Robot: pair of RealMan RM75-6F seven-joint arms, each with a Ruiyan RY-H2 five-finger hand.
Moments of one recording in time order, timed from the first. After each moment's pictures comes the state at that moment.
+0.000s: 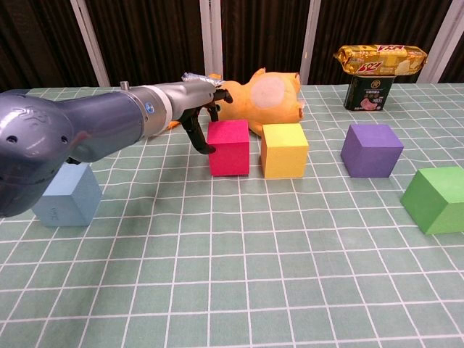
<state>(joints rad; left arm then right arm) -1.12 -1.78 -0.33 -1.32 0.53 0.96 0.74 0.09 -1.16 0.13 -1.62 -1.35 1.44 -0.03</state>
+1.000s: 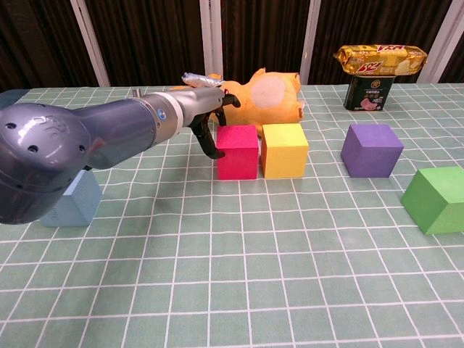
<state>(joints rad) -1.14 -1.82 -0.33 -1.28 0.53 0.96 0.71 0.09 -1.16 0.14 -1.63 -1.34 1.44 -0.04</state>
